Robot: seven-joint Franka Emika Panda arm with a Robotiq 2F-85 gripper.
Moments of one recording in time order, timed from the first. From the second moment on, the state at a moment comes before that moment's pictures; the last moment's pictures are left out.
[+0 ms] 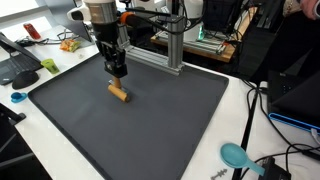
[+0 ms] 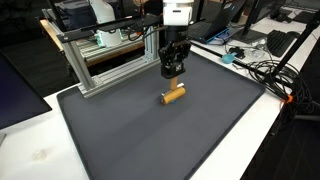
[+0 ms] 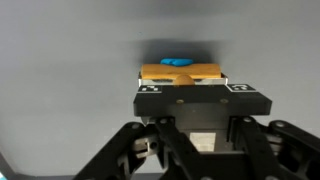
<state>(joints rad) -0.01 0.36 -0.04 -1.96 -0.08 2.45 0.10</state>
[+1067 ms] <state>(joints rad) -0.01 0.39 -0.03 -1.89 -0.07 2.31 0.08</state>
